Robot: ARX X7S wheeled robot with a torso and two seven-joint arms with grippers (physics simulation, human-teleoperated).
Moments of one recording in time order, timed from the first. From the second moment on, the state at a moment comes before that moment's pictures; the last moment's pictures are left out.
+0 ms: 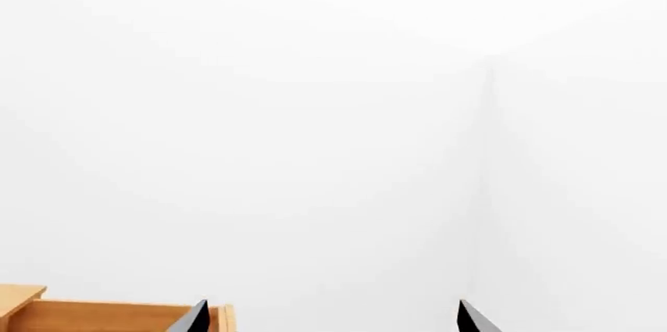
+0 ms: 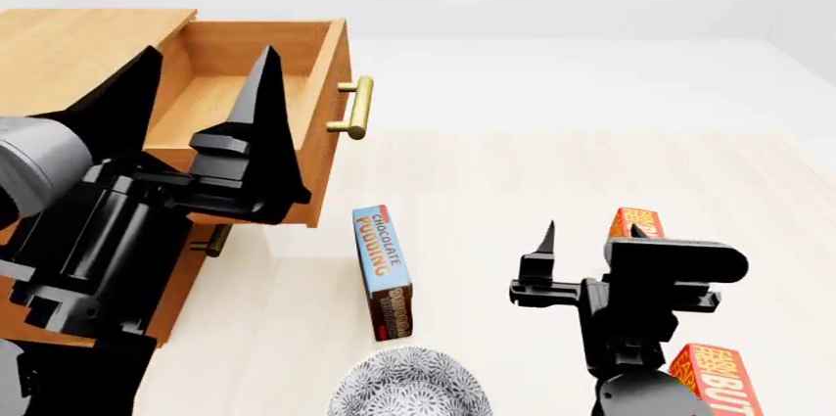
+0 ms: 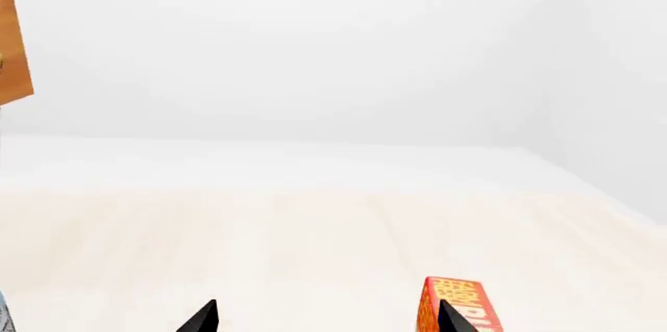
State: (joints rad) left arm -0.59 -0.76 0.32 0.83 -1.11 -0.28 -0.69; right arm 0.24 0.35 -0.24 -0.48 0.40 0.63 0.54
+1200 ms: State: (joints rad) left arm -0.53 -0.75 0.34 0.82 -1.07 -0.25 -0.68; right arm 0.46 0.46 -0.18 -0.07 0.43 0.64 0.37
